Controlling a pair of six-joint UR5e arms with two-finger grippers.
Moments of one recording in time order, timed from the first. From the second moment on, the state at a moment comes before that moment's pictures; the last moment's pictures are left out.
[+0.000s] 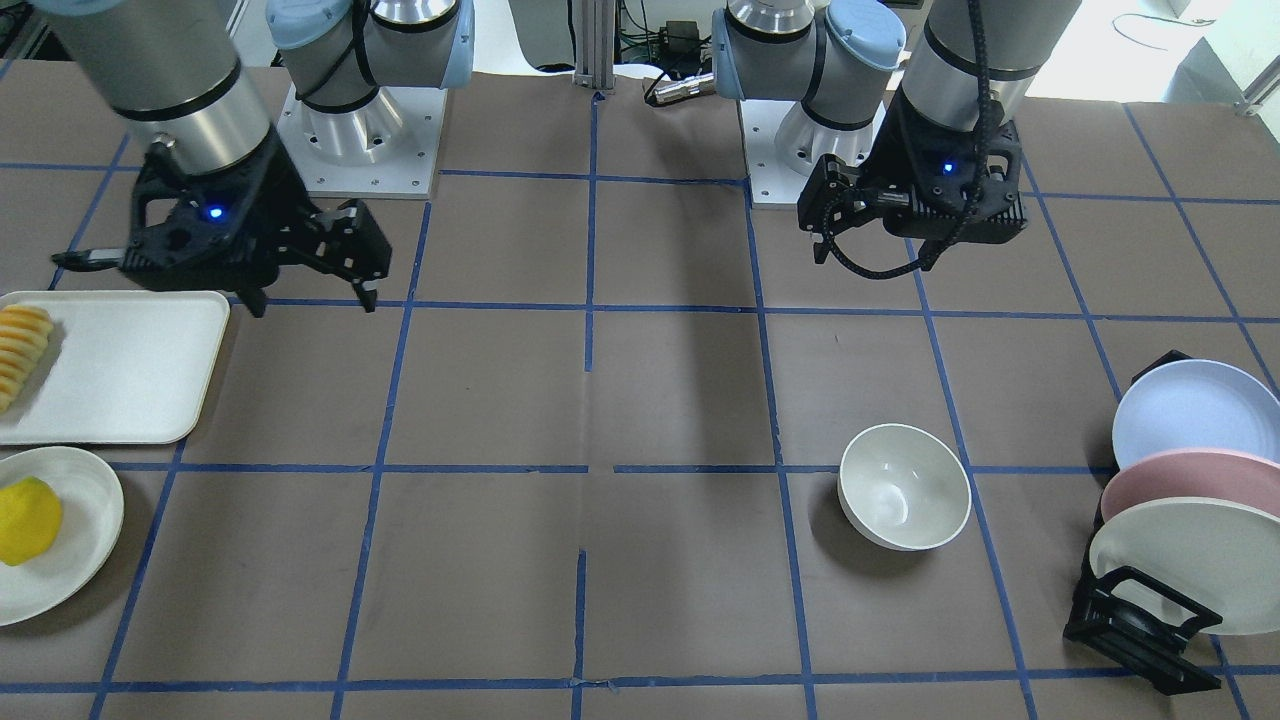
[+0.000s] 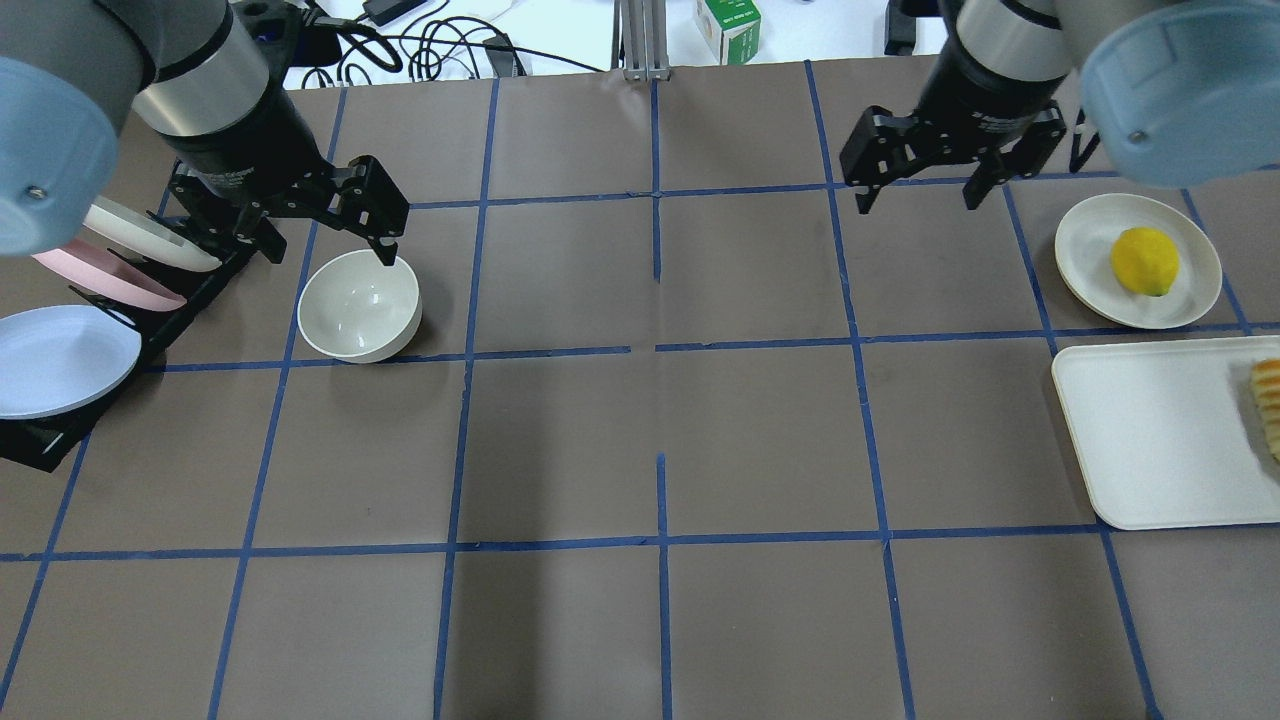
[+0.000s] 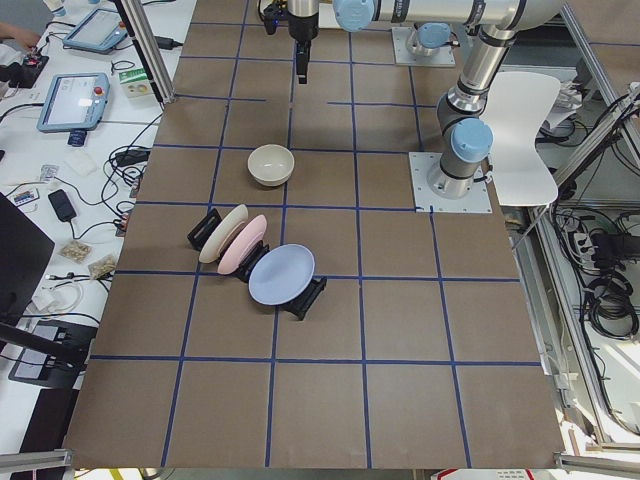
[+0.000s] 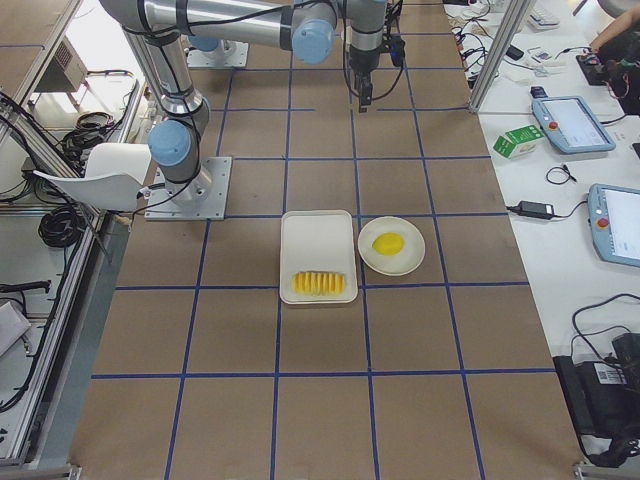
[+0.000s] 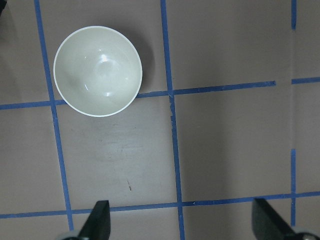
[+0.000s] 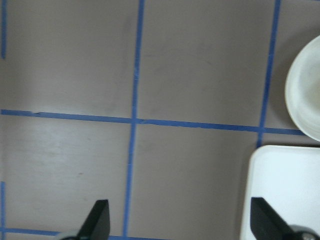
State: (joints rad) left arm -1.53 -1.57 -1.57 -1.56 1.59 0.08; right arm 1.35 -1.50 1.58 -1.67 -1.56 -0.30
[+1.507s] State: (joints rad) left arm -1.25 -2.02 -1.67 -1.10 1.55 0.26; right arm 0.97 -1.07 1.58 -2.05 -1.50 -0.76
